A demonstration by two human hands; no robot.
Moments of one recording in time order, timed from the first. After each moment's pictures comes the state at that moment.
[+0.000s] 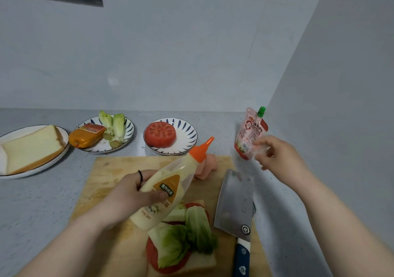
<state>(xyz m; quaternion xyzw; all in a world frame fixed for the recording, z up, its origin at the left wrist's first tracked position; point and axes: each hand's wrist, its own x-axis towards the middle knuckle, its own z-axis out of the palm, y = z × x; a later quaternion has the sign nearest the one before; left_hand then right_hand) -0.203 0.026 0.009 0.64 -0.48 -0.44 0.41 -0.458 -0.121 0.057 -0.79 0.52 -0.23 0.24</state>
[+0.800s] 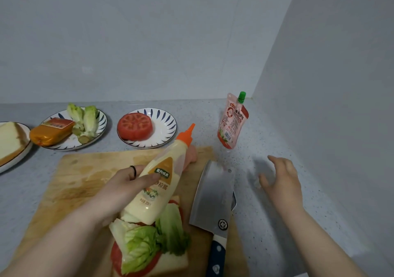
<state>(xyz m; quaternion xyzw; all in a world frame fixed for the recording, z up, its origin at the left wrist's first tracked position) -0.249 -0.013 0.001 0.64 -0.39 -0.49 0.44 -0.531 -0.130 -0.035 -0.72 0.65 -0.24 0.10</state>
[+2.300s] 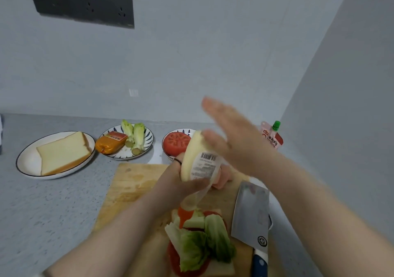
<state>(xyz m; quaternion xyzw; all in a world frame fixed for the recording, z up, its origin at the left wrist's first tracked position) -0.222 0.004 0.025 0.58 -0.50 -0.39 0.51 -0.346 -0.062 0.131 -0.93 0.26 -0.24 0.07</state>
